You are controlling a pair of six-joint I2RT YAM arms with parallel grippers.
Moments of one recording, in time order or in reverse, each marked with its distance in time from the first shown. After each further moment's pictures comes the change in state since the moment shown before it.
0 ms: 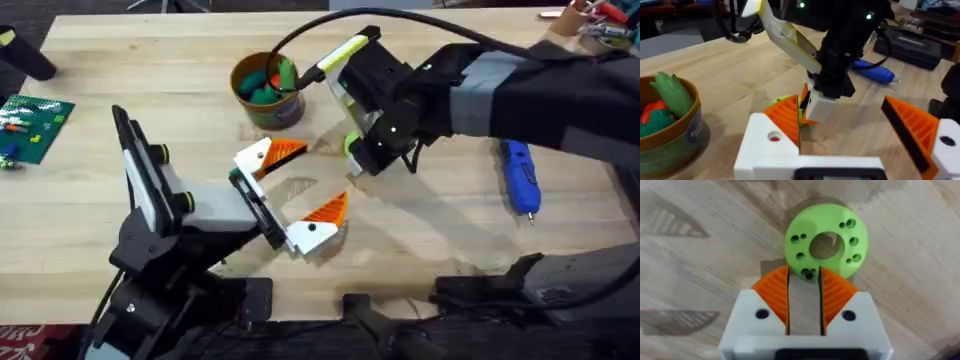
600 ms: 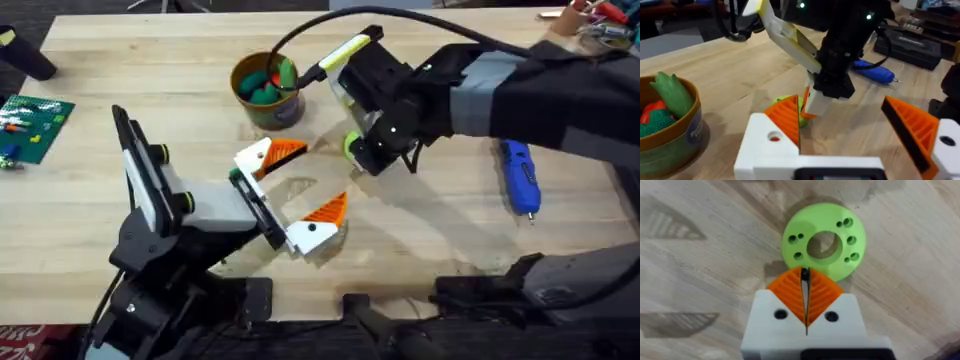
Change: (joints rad) left arm 0.000 0.000 0.000 0.000 0.000 0.000; right arm 0.000 0.000 0.000 -0.002 0.007 -0.001
